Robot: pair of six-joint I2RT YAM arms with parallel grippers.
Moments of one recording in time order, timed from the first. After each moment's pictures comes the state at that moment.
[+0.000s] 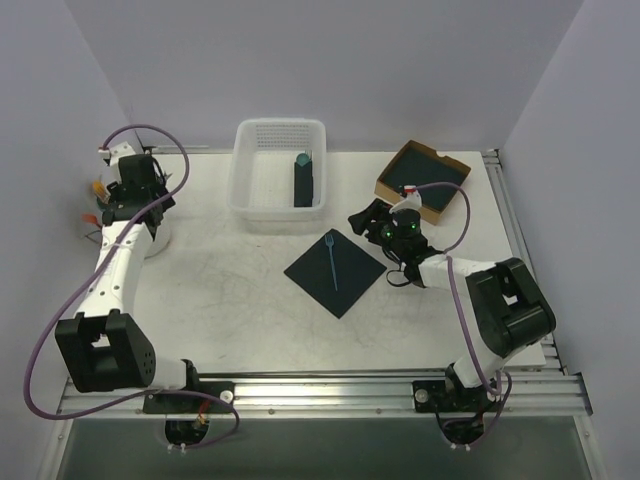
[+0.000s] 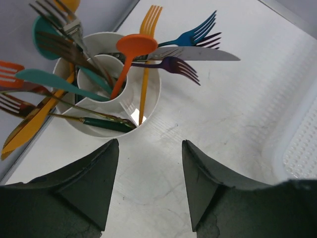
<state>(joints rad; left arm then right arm) 0.08 1.39 1.24 -0.50 -0.45 -0.39 0.40 1.62 0.68 0.61 -0.02 0.73</state>
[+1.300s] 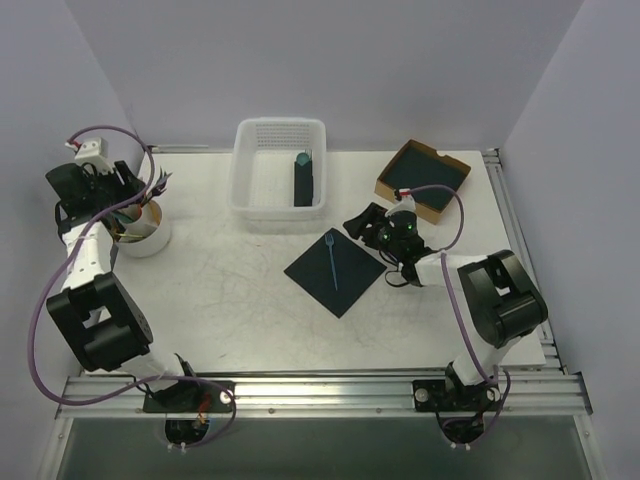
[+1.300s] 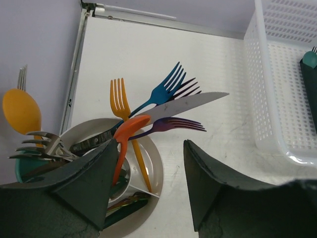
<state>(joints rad) 0.48 1.56 1.22 -0.04 0.48 -0.02 0.40 1.68 0.68 0.63 -0.10 0.77</state>
